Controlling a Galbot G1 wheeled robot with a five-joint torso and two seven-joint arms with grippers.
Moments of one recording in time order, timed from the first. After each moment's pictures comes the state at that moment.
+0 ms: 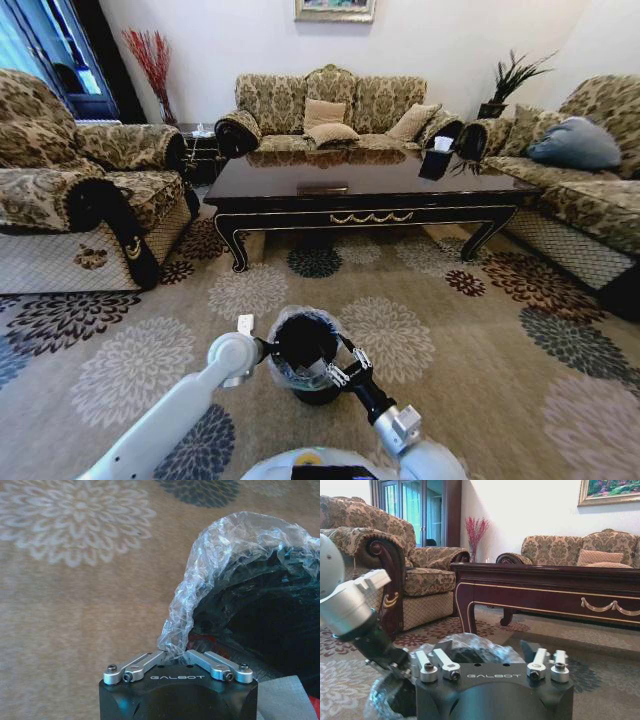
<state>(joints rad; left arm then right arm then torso) 0.97 -0.91 0.00 -2.01 -1.57 0.74 -0.98 -1.73 1.14 0.23 2.23 0.09 0.06 -0.03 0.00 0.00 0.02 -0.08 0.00</state>
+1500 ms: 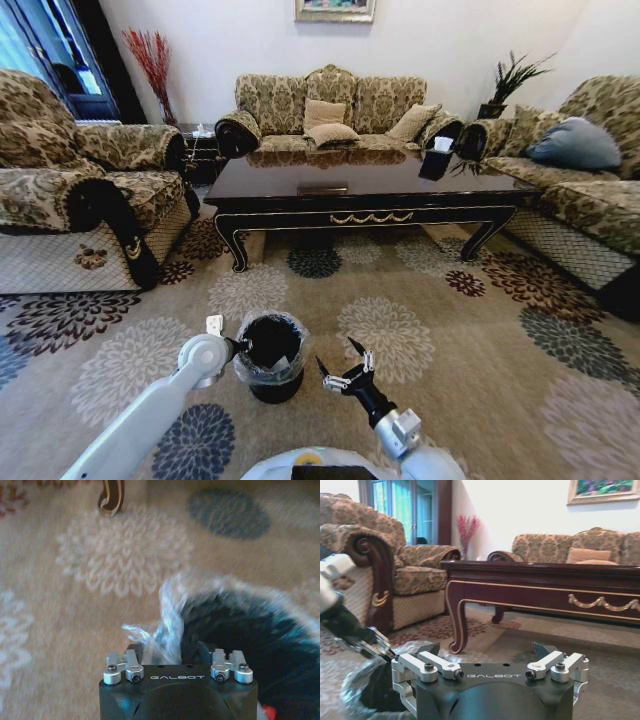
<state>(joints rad) 1.06 -0.84 -0.15 -2.05 -1.44 0.73 -0.91 -1.75 1.15 0.27 2.22 0.11 0.06 -0.02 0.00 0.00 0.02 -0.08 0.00</state>
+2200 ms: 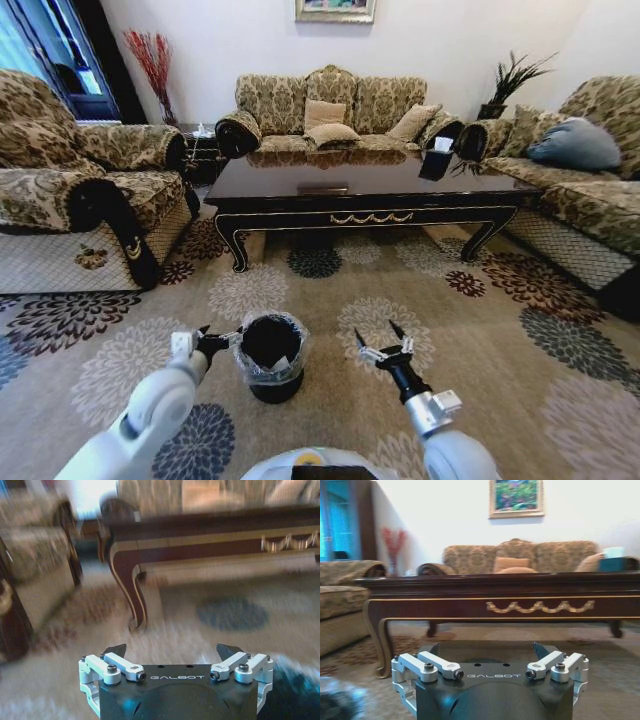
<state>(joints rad) 1.61 -0.98 -0.54 -2.29 -0.54 0.39 -0.37 -1.77 1.26 0.55 2.21 0.27 0.07 0.02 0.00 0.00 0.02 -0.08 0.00</state>
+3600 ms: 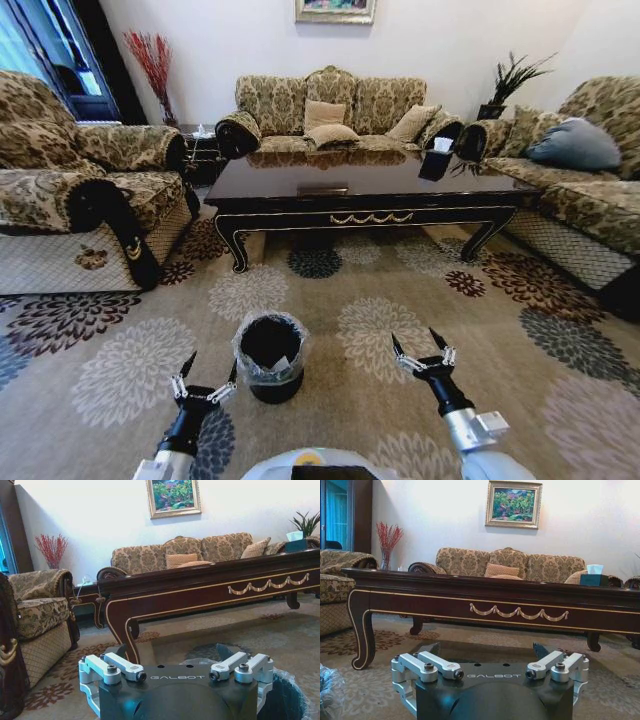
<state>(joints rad) 2.07 -1.22 -0.57 -2.26 -0.09 -0.29 -0.17 -1.86 1.31 0.71 2.17 0.25 0.20 -0.12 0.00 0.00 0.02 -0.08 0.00</state>
